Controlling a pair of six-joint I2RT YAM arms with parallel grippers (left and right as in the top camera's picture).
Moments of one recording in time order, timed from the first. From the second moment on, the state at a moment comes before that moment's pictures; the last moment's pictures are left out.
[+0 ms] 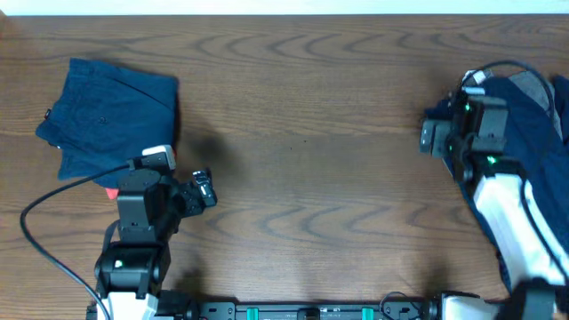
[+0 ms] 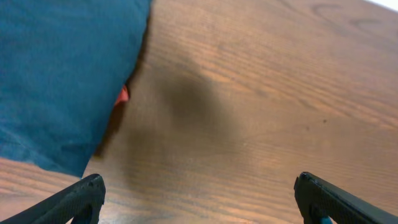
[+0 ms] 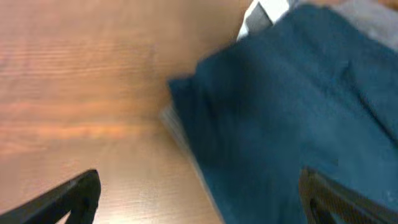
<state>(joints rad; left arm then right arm) -0.03 0.74 0.58 -0.56 0.07 -0.31 -0.07 1.43 0.85 -0.25 0.12 -0.01</state>
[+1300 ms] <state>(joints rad) -0.03 0.78 0.58 -0.56 0.07 -0.31 -0.12 1.81 0.85 0.02 0.14 0.12</state>
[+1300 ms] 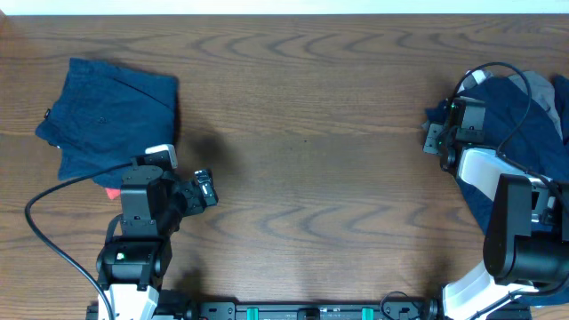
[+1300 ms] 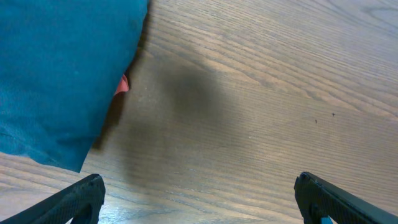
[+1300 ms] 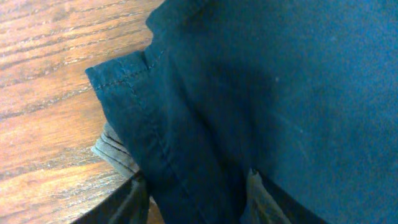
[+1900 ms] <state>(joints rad) -0.03 0.78 0.58 -0.56 0.07 -0.31 -0.12 1.81 0.85 0.03 0.15 0.13</state>
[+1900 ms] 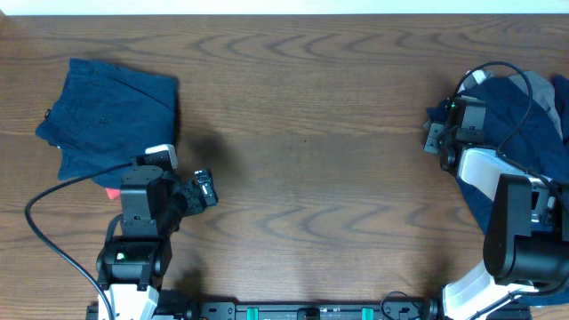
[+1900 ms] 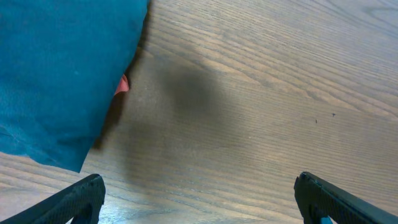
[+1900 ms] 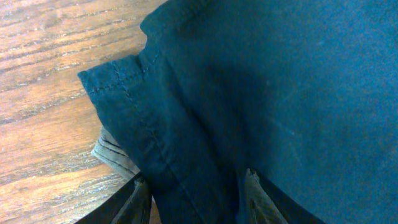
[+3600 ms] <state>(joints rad) -0.03 0.78 0.58 -0.56 0.07 -0.31 0.18 1.19 1.17 -0.38 -0.29 0.16</state>
